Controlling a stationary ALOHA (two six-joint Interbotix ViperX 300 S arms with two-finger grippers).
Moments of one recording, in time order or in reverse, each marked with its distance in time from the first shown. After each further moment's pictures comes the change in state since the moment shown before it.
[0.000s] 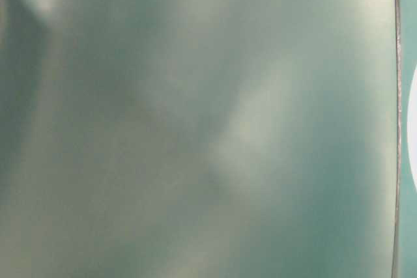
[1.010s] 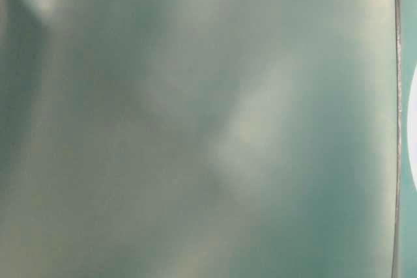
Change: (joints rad) left arm 0.000 0.000 0.000 0.000 0.029 0.000; right arm 0.318 0.611 0.210 0.354 -0.815 0.023
